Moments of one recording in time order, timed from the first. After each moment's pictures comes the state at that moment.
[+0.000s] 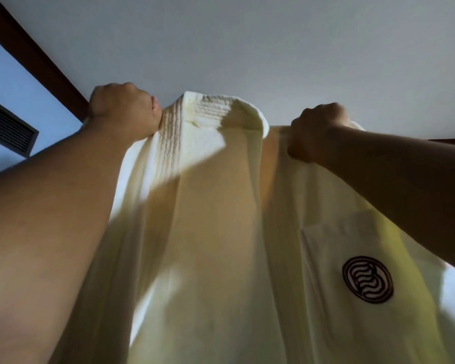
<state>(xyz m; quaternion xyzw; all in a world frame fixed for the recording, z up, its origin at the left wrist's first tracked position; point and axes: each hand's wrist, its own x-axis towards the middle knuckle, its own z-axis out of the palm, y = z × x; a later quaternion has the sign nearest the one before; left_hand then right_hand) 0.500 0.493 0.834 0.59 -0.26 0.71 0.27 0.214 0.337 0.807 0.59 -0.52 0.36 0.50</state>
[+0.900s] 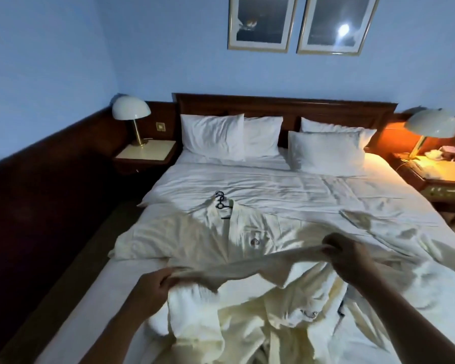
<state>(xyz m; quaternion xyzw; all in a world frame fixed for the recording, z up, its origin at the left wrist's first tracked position) 0.546 0.506 0.014 0.82 -0.46 -0.16 0.32 0.172 0.222 0.075 0.81 -0.49 0.22 -0.22</state>
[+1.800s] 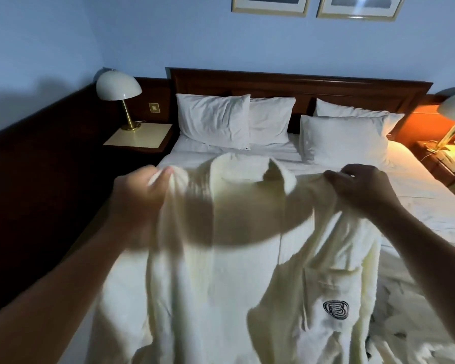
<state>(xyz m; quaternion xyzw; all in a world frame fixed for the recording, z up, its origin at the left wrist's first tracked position) 0.677 0.287 0.152 0.75 -0.49 0.18 0.42 0.330 0.055 0.183 0.77 -0.52 0.32 -0.16</state>
